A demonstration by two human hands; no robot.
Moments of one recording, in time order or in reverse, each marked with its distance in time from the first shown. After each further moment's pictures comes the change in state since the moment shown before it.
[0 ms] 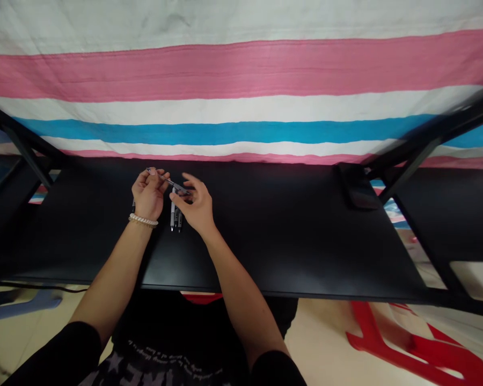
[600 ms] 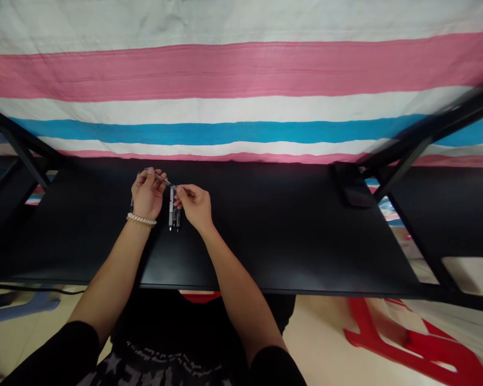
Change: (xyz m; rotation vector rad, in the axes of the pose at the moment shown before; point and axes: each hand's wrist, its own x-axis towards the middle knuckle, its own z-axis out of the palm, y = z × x) left_hand 0.003 -0.003 -0.005 -0.060 0.008 -0.043; right_hand 0.002 0.008 0.002 0.107 -0.059 0.105
